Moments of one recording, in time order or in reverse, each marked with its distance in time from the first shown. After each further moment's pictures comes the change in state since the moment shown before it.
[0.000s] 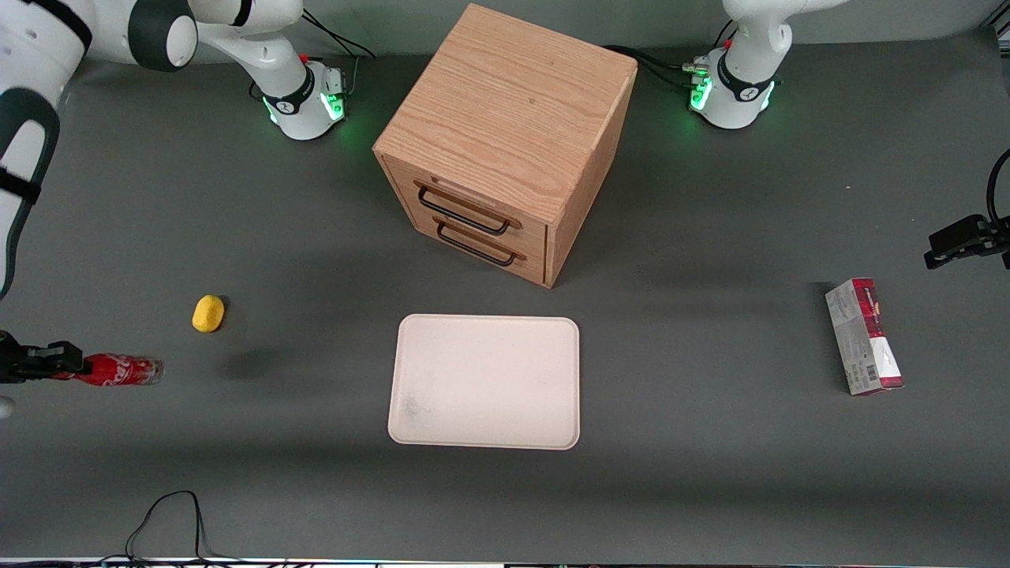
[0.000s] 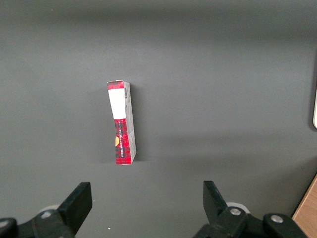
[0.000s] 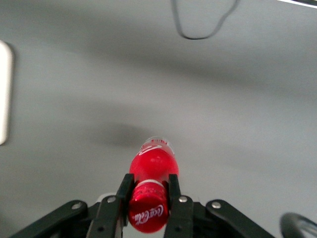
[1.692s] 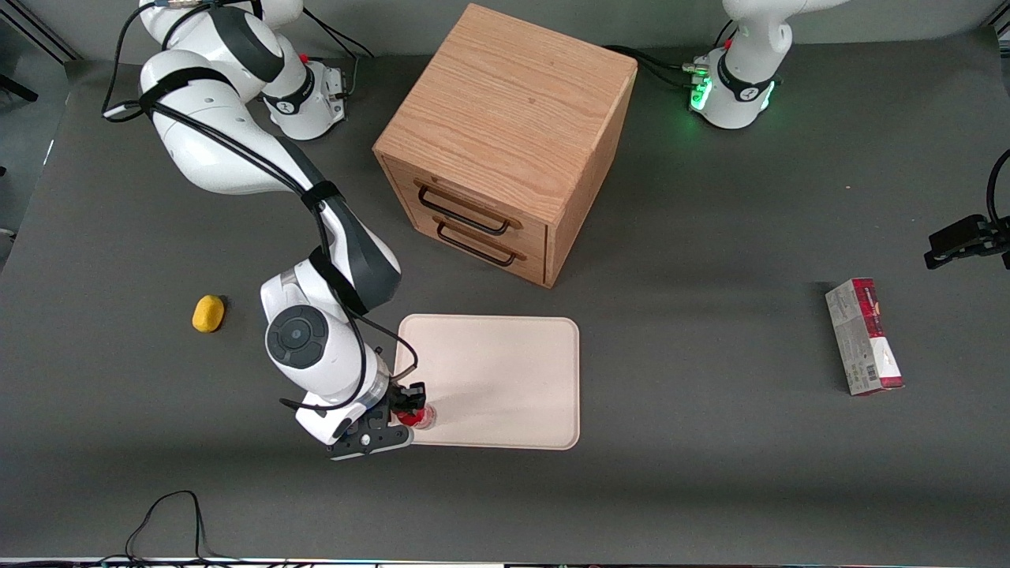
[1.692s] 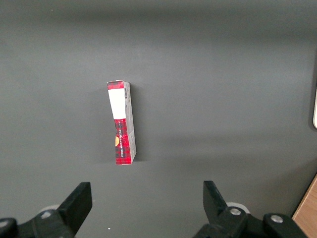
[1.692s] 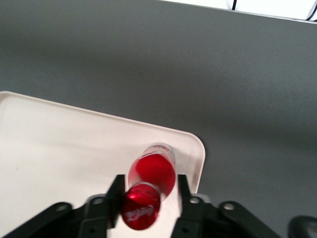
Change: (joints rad) arm 0.062 0.307 0.843 0.026 -0.586 0.523 0.798
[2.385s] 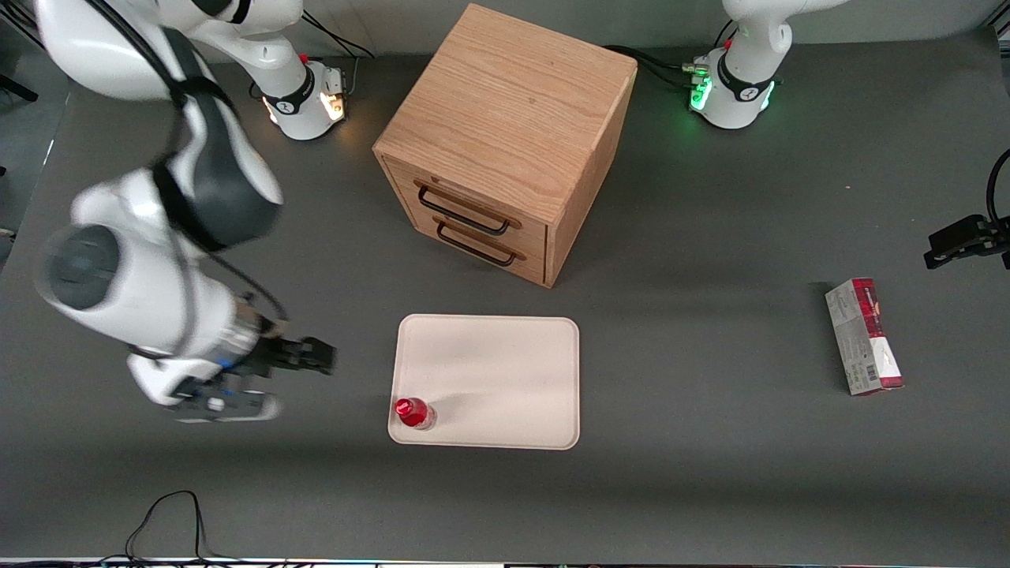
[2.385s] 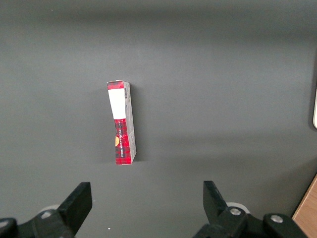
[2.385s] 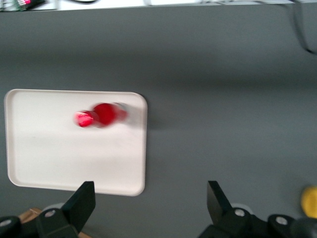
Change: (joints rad) arm -0.103 -0.467 -0.206 -0.249 0.296 -0.283 -0.068
